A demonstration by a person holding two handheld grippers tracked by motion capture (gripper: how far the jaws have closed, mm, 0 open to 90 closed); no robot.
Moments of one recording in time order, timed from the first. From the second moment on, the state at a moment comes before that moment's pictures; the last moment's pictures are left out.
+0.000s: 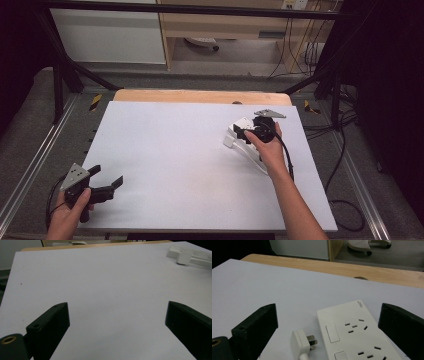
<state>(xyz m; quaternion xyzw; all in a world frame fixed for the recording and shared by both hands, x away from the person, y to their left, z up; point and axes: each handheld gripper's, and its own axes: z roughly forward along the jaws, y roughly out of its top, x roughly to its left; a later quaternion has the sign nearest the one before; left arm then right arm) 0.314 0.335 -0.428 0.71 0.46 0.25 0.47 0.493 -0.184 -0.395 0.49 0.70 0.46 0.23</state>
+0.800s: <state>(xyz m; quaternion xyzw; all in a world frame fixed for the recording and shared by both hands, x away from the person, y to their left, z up) 0.314 0.334 -0.428 0.71 0.46 0.25 0.47 0.464 -0.202 -0.368 0.46 0.70 0.50 0.24</state>
